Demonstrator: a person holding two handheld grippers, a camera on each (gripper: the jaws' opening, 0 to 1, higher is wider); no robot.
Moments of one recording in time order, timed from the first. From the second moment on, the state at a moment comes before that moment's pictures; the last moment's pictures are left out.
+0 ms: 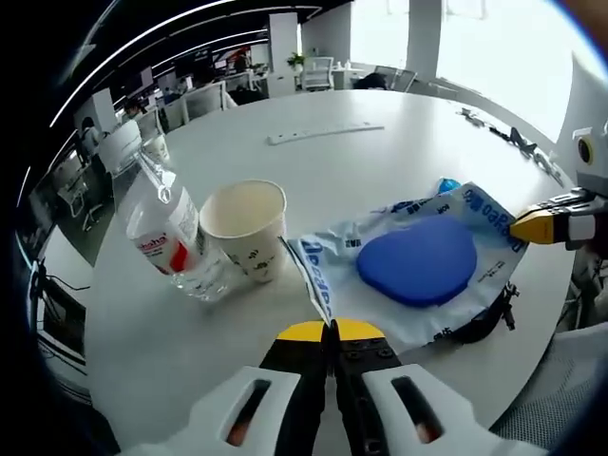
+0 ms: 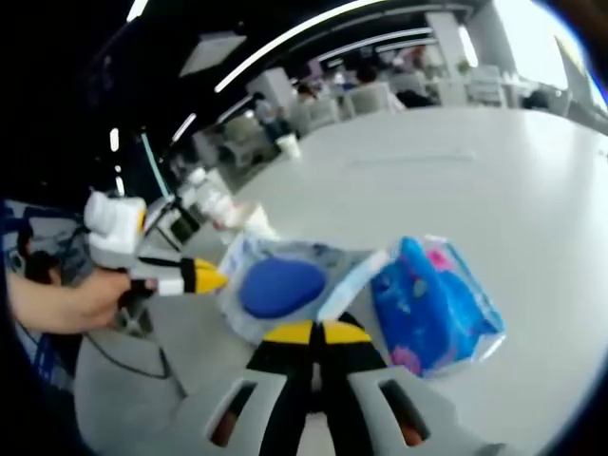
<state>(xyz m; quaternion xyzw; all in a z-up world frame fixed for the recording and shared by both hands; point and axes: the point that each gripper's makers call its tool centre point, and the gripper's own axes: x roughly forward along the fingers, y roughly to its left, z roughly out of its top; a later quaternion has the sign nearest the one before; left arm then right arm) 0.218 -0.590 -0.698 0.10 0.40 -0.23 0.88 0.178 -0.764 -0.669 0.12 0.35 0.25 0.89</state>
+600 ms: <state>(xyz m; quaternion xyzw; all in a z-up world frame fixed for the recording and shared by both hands) 0.186 -0.542 -0.705 0.08 0.43 -0.19 0.88 0.150 -0.717 -0.674 0.13 0.36 0.29 0.88</state>
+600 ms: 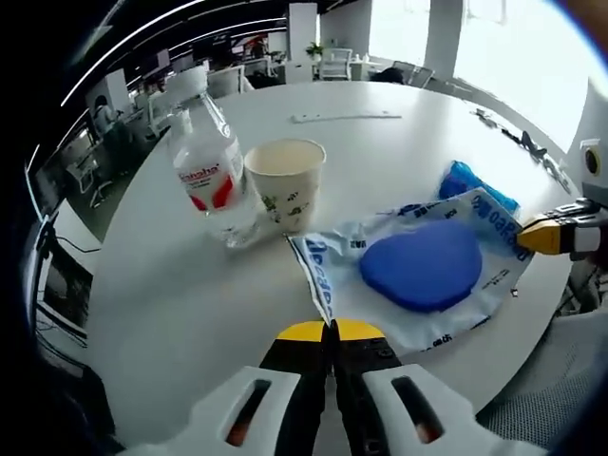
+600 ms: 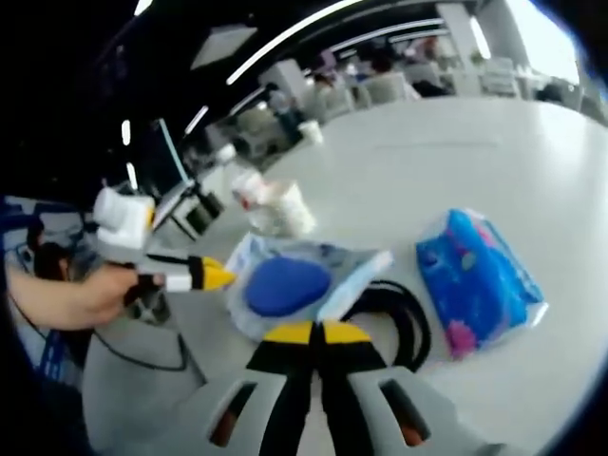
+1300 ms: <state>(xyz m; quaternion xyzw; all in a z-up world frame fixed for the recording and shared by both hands) 0.170 -0.513 -0.723 0.06 0.45 -0.15 0.88 0.144 -0.690 -0.695 0.12 0.38 0.31 0.86</state>
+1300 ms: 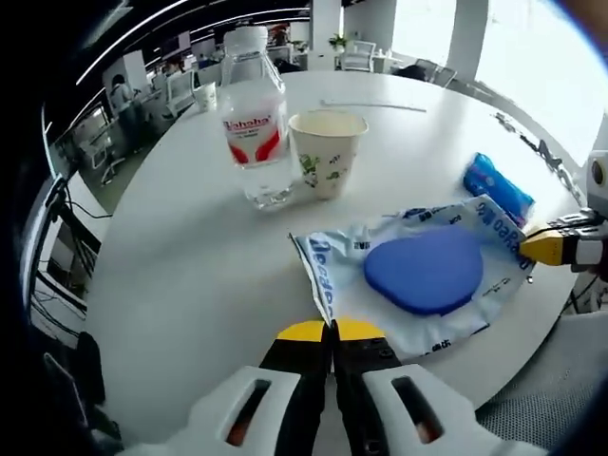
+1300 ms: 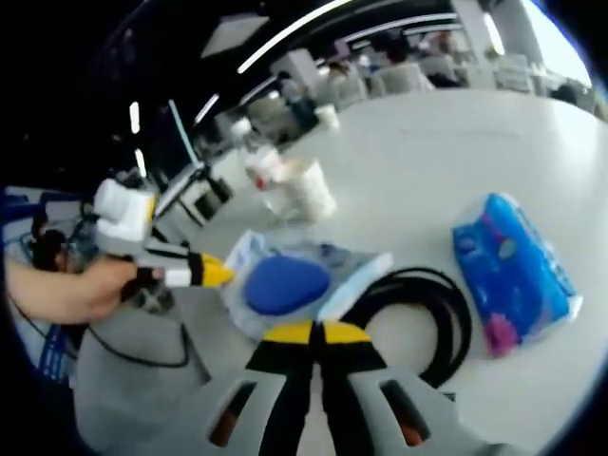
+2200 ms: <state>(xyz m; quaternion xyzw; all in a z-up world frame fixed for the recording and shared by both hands) 0.166 -0.505 -0.733 0.01 0.45 -0.14 0.88 0.131 -0.693 -0.713 0.11 0.40 0.30 0.86</state>
